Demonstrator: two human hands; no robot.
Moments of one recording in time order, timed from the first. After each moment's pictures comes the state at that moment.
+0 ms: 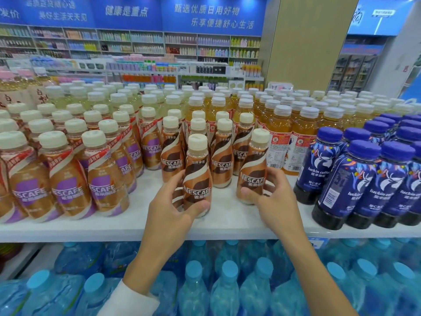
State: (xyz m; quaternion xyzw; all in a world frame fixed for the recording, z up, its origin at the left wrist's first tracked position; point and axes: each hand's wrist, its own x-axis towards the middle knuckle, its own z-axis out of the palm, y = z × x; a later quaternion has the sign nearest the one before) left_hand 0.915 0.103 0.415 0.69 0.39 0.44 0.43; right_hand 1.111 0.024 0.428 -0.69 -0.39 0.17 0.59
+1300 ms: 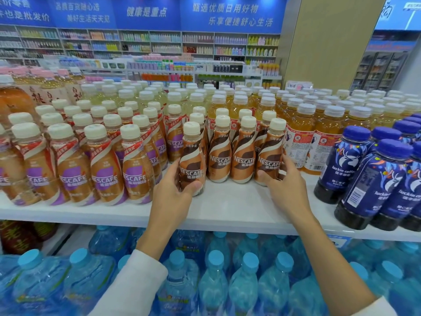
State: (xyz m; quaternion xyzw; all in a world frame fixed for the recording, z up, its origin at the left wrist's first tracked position) left_hand 0.885 0.141 0.414 0.68 0.41 0.47 0.39; right_hand 1.120 0.061 0.426 -0.72 -0.39 0.12 0.56
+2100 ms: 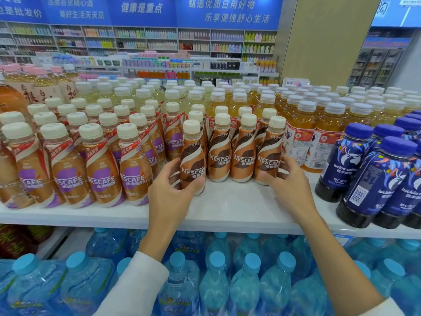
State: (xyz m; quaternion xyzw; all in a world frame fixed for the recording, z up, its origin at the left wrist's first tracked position) left_hand 0.890 0.140 0.413 0.64 0.45 0.51 0.36; right_hand 1.122 0.057 0.429 -0.72 -0.39 0.15 0.56
